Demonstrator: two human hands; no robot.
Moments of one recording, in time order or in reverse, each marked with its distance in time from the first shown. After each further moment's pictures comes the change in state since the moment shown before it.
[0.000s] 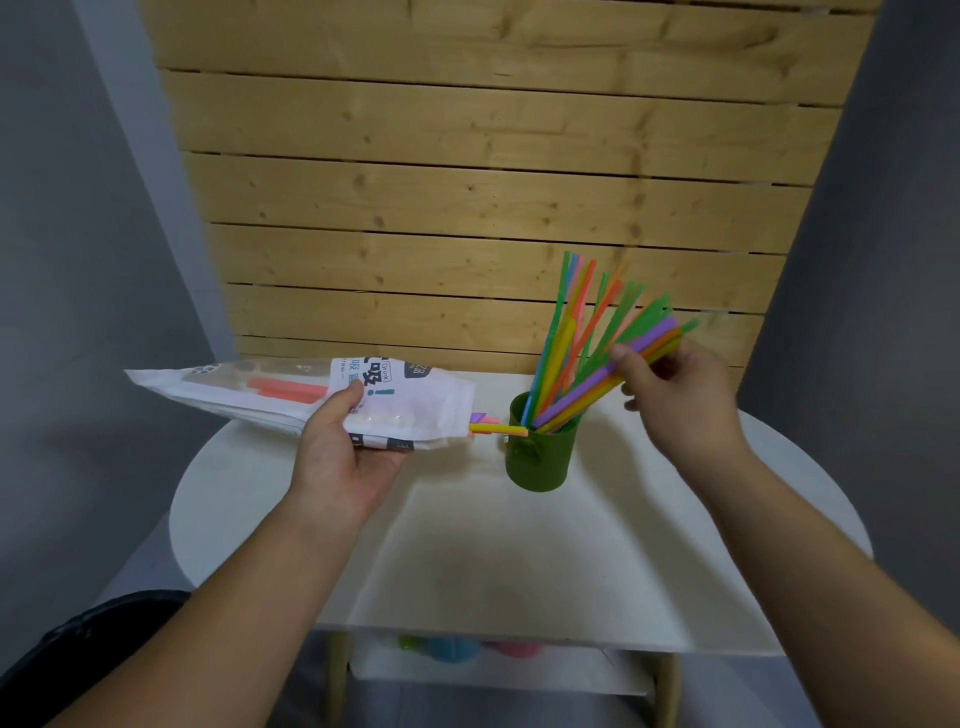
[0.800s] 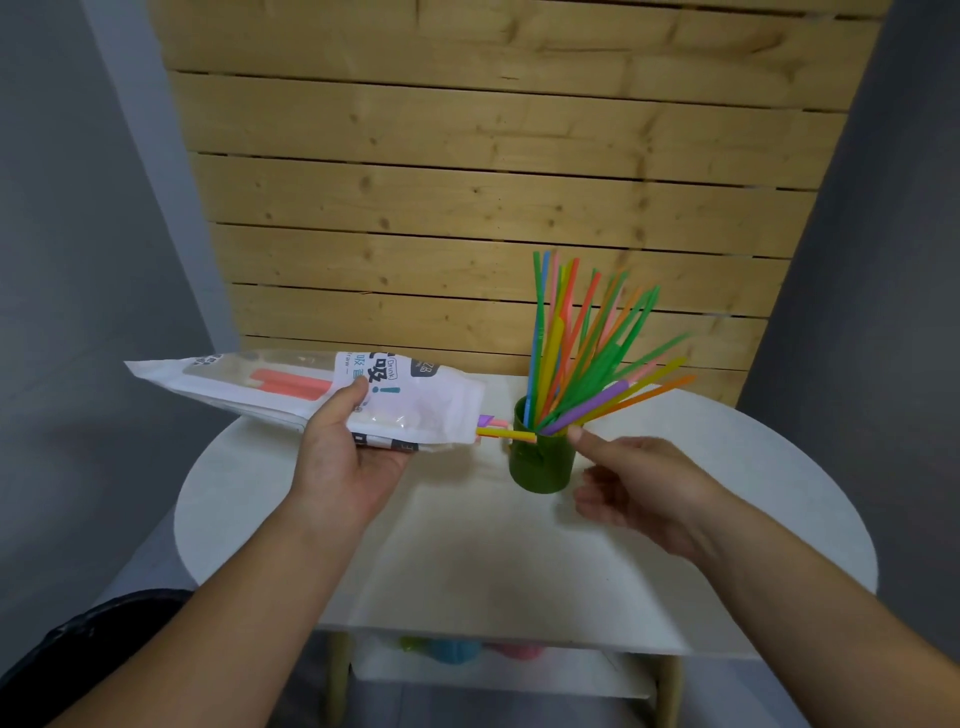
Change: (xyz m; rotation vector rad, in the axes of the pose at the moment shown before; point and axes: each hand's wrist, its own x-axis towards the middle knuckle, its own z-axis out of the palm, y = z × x) left_hand -0.011 0.003 0.004 0.026 -0.029 0.035; right_hand -0.040 0.010 0.013 0.308 -0.398 0.717
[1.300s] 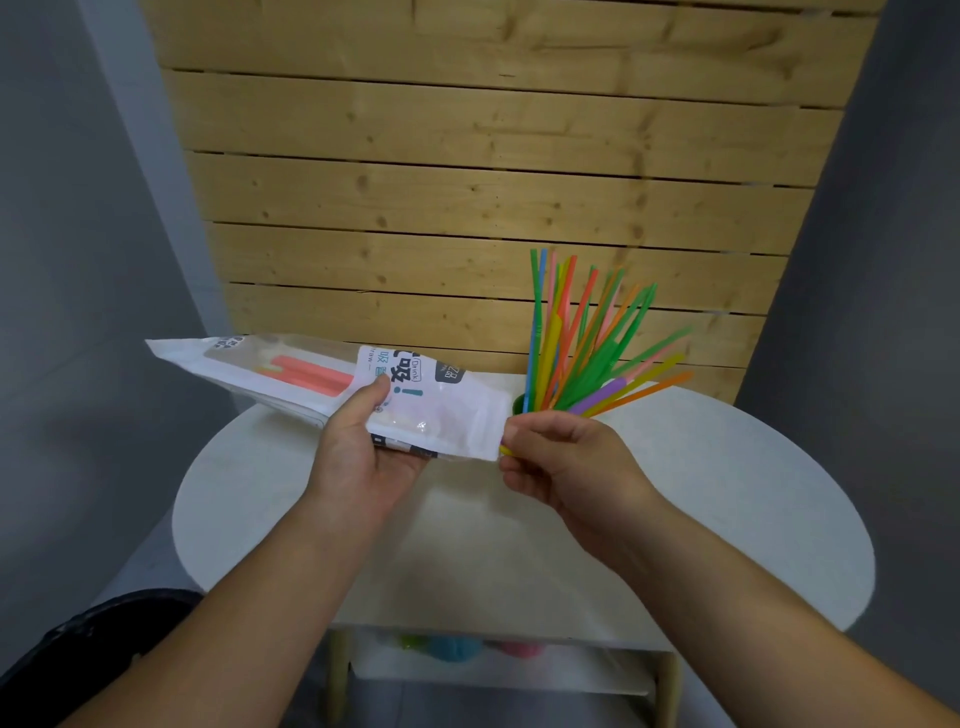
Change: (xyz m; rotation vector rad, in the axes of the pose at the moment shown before) left_hand -0.008 -0.010 0.008 0.054 -0.046 -0.040; right_hand -0.021 -0.001 0.056 0.209 -0.138 -0.246
